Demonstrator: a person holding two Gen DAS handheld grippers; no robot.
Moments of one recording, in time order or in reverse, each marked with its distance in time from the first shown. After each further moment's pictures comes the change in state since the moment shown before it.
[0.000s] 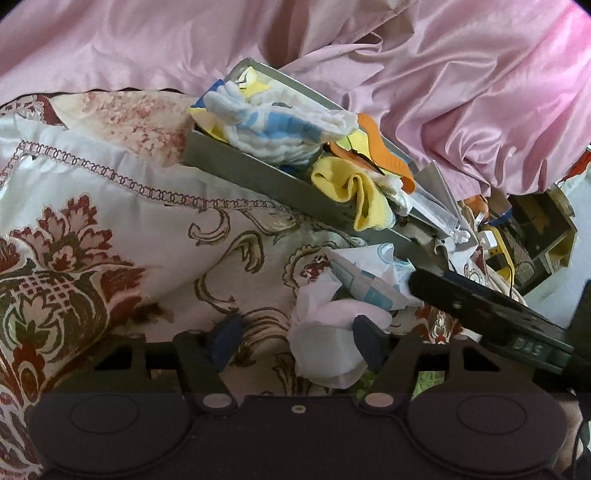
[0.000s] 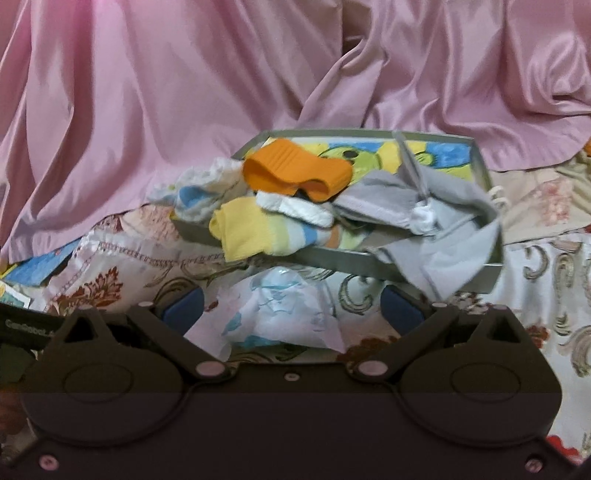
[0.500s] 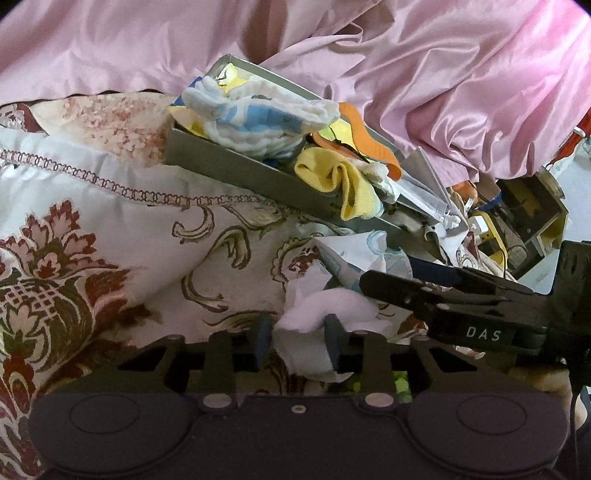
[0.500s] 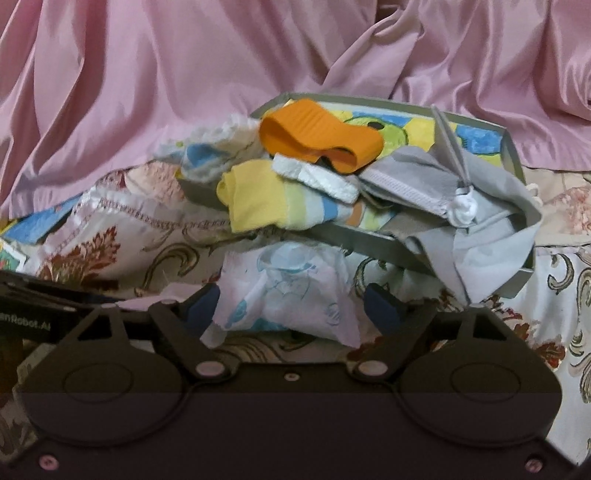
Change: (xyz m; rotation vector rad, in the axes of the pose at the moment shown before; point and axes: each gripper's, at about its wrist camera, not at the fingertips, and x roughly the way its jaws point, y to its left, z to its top) left arm 0.005 -0.002 -0.002 0.049 0.017 -0.028; right arm 0.028 0.013 0.004 -0.097 0.124 0.018
